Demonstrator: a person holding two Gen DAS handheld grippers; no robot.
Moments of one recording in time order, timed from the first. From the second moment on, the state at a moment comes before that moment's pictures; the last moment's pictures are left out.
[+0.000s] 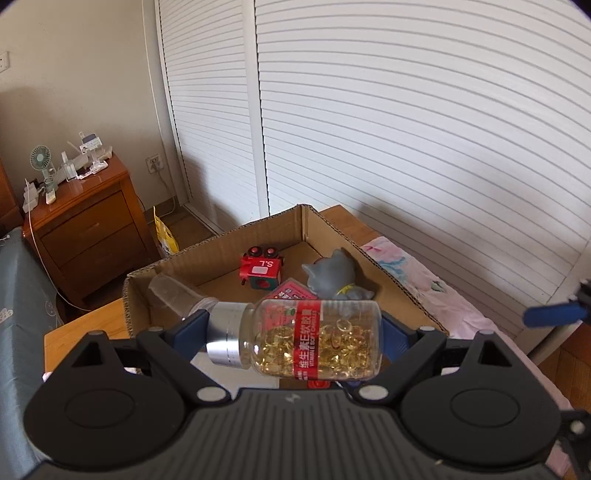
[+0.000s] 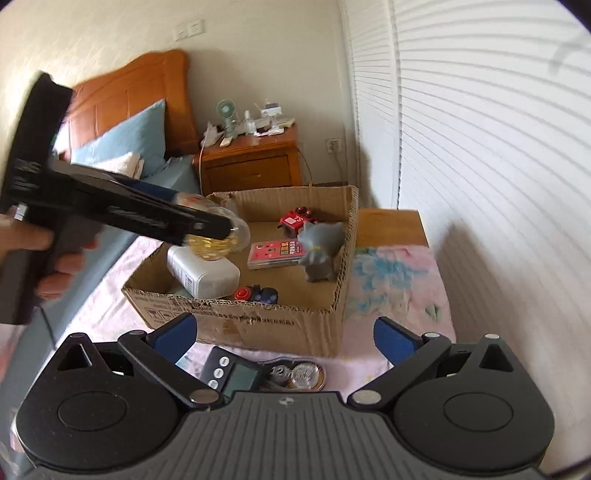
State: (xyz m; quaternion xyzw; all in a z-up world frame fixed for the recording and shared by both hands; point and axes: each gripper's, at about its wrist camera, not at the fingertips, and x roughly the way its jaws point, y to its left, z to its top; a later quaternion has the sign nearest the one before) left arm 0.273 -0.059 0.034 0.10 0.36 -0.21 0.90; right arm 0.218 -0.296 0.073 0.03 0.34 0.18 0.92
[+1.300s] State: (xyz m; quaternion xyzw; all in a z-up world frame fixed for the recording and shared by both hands) left arm 0.138 -0.060 -0.018 0.07 0.36 -0.13 0.92; right arm 0.167 -0.300 0.005 0.01 0.38 0.06 0.92
